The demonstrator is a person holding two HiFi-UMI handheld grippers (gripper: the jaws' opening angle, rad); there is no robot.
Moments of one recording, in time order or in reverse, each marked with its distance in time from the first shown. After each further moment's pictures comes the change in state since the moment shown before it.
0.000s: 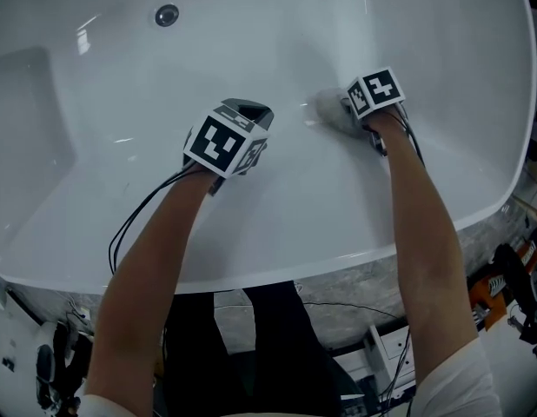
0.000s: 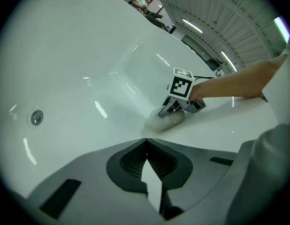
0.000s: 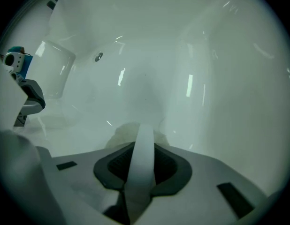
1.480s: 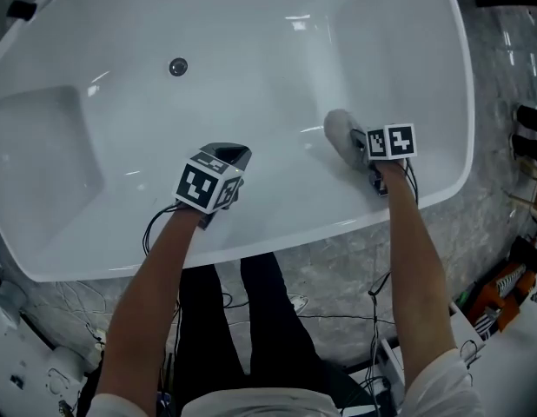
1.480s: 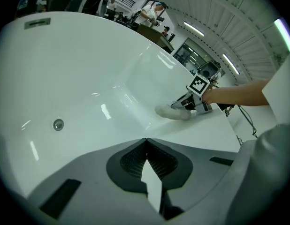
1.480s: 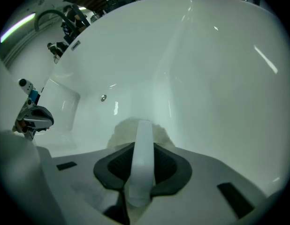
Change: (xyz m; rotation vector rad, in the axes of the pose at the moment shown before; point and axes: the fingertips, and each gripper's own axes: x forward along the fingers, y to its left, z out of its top) left arm -0.106 -0.030 0.013 -0.029 -0.016 0.039; right arm -0.138 -0.005 -0.035 0.243 -0.315 0.001
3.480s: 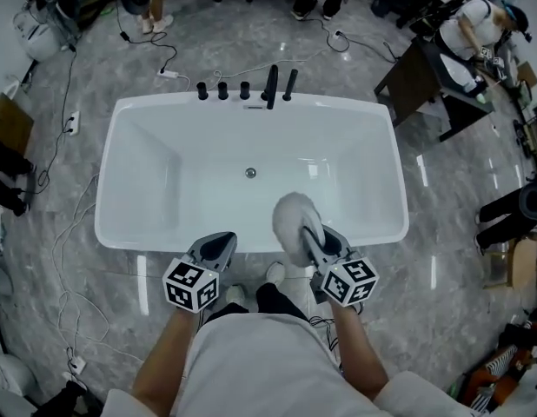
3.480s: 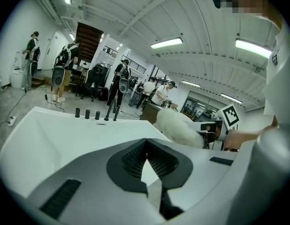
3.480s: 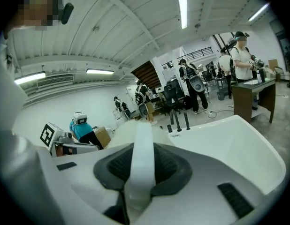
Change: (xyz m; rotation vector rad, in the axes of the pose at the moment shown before) left arm -0.545 -0.210 -0.044 -0.029 -0.739 0.230; right arm -0.510 0.476 -0.042 -0.261 -0.892 0.377
